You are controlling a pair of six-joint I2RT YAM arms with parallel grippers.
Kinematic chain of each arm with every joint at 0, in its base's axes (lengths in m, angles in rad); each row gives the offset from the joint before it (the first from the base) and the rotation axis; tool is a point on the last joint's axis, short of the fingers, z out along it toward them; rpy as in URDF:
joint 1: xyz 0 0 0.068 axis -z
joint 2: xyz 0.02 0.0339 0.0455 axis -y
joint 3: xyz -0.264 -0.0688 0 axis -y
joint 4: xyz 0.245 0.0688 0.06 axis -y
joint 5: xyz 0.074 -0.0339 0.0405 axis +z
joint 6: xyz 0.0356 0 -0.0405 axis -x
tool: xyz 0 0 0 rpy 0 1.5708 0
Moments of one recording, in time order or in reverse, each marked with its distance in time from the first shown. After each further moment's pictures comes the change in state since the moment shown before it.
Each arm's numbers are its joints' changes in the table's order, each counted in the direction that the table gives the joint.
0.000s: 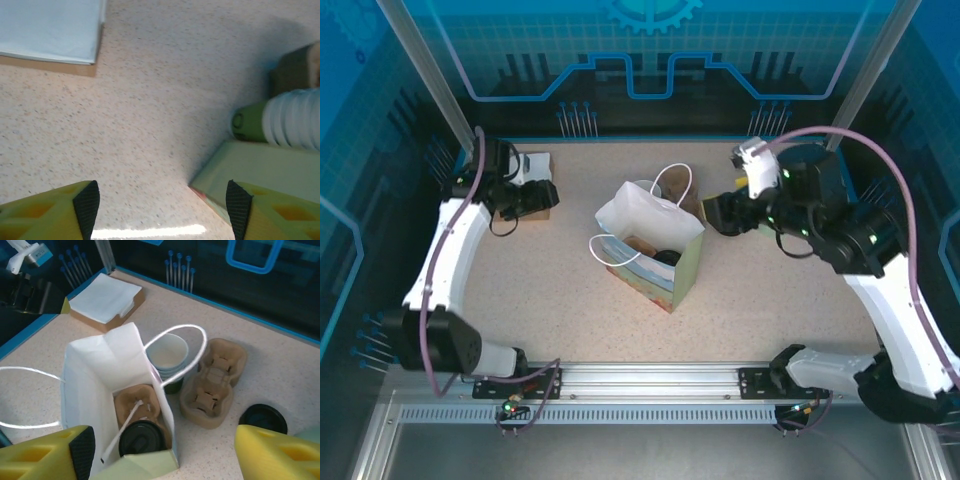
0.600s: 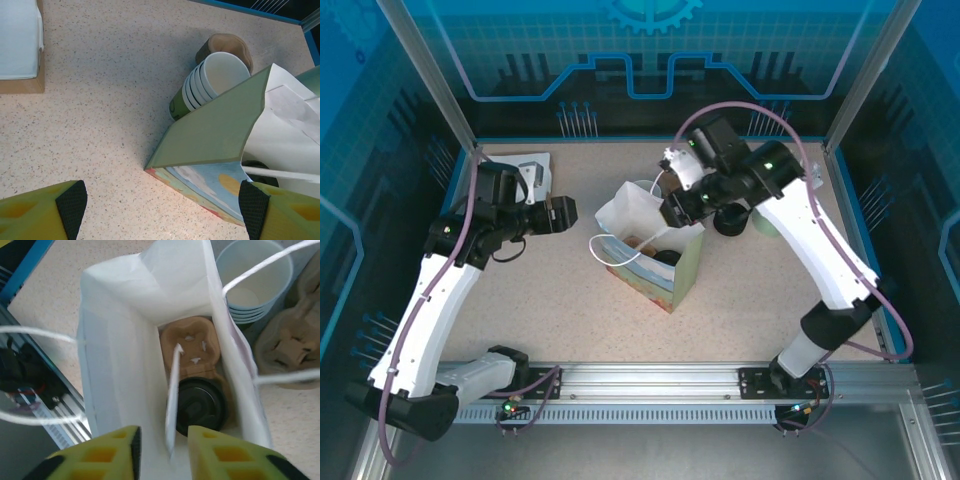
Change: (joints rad) left arm 0.245 0.350 -0.091 0.011 0.053 0.071; right arm -0.062 -0.505 0.341 -0.306 0.240 -0.020
